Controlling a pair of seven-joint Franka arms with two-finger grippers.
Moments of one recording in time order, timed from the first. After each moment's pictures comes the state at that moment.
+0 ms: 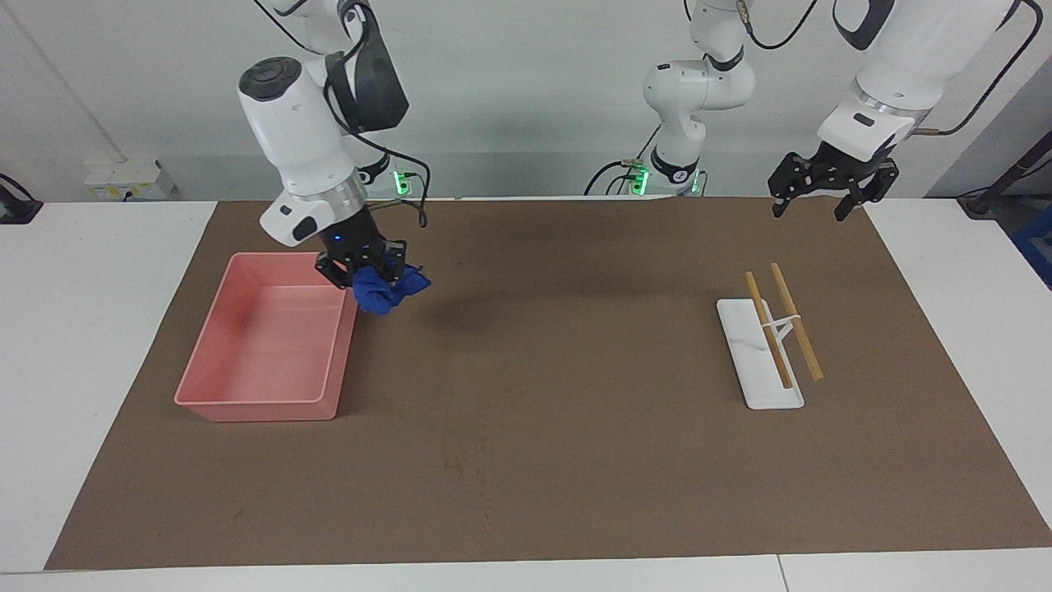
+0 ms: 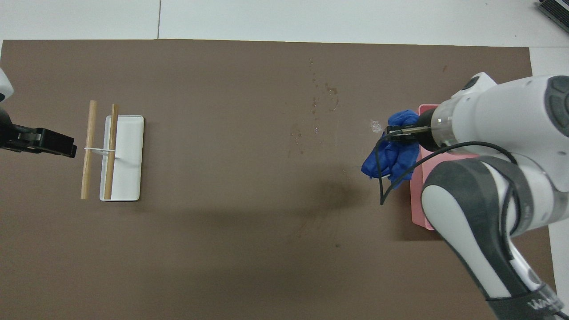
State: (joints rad) left arm -0.04 -0.02 -0.04 -1.57 0.00 1.52 0.08; right arm 0.05 0.00 0.10 -1.88 0.12 2.02 0.14
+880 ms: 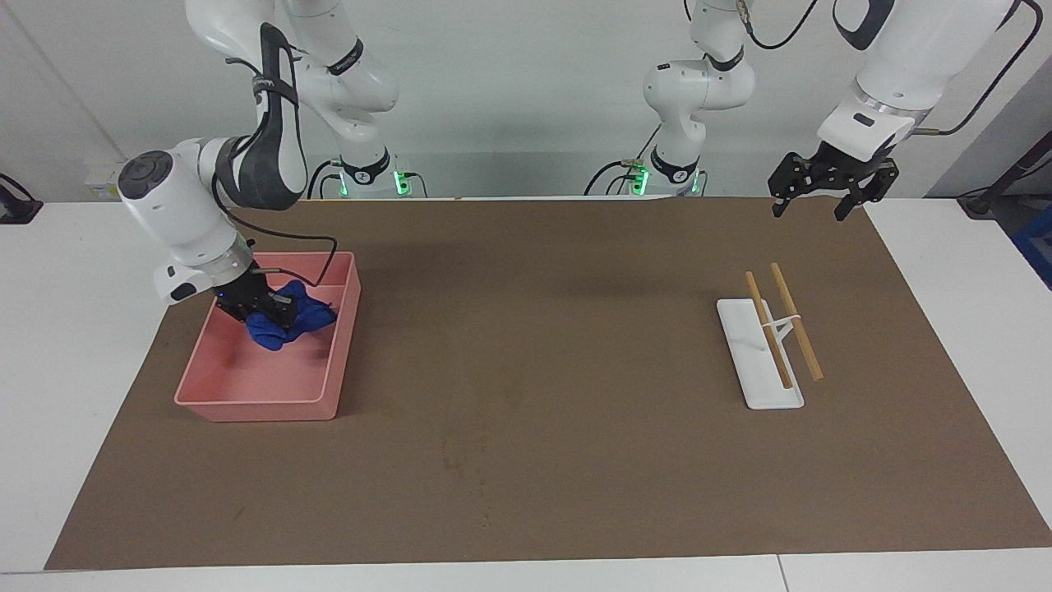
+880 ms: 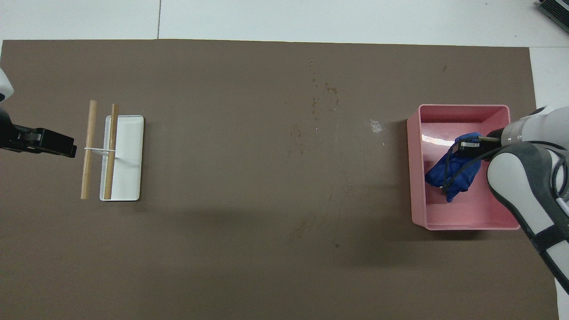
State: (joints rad) left arm -0.04 -0.02 -0.04 -1.57 0.00 1.52 0.08; right arm -0.23 0.12 0.10 -2.06 0.12 2.19 0.00
